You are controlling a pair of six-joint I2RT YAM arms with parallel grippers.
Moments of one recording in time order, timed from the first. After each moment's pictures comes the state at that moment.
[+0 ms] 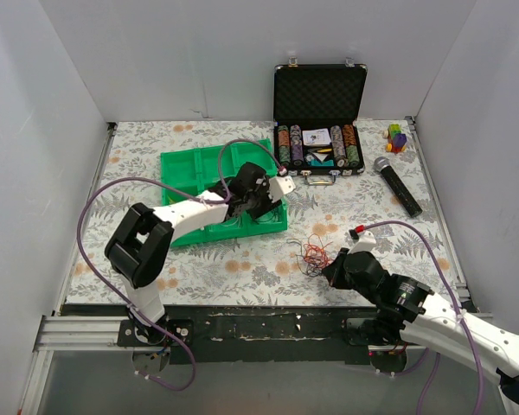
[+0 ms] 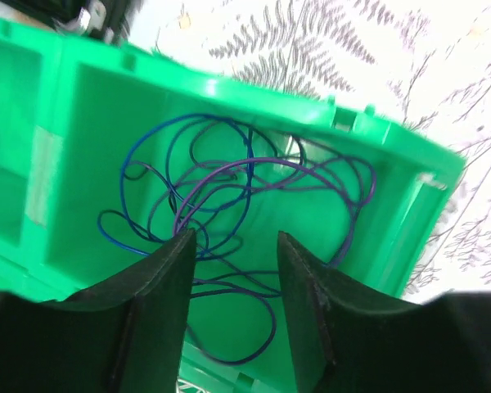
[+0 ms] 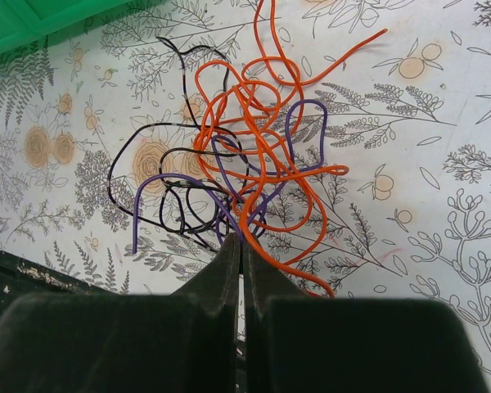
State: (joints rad) left arm -0.70 1.78 1.15 -0.11 0.04 0.53; right arm 0.98 0.48 0.30 -0.51 0.34 0.89
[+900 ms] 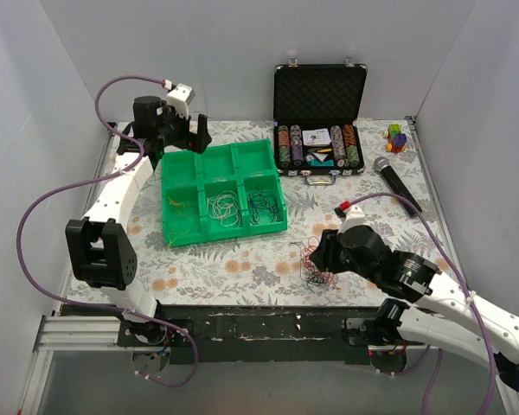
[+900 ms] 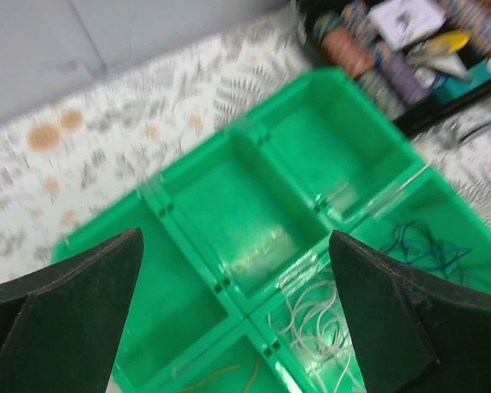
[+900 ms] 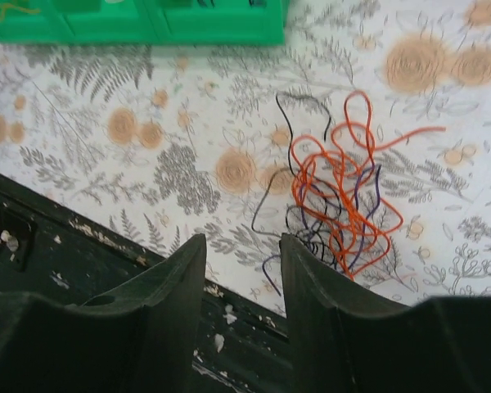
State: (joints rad) left arm -0.13 1.63 1.54 -0.29 0.38 0.14; right arm 0.98 0.67 0.63 -0.65 0.22 0.70
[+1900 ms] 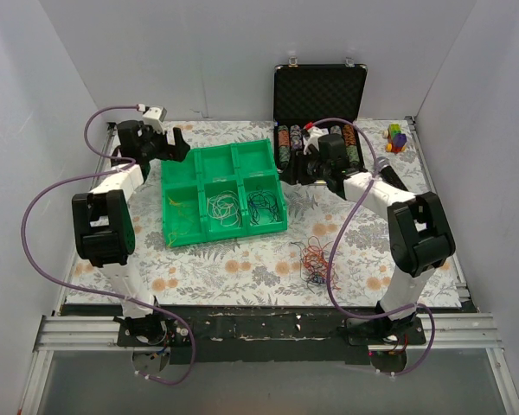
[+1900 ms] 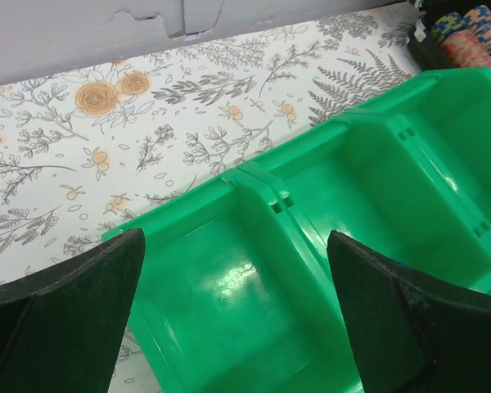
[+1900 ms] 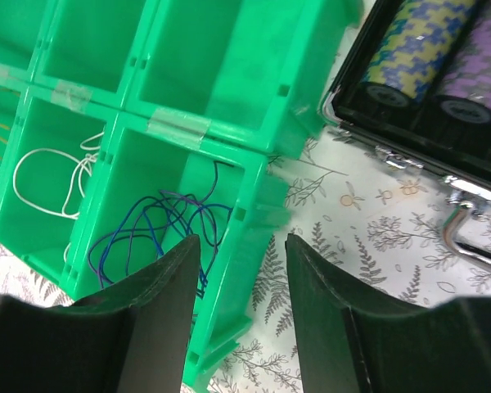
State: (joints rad) left arm 0.09 1.85 1.30 0.17 0.51 0.07; right arm 0.41 1.77 1.19 0.04 -0.37 0.30
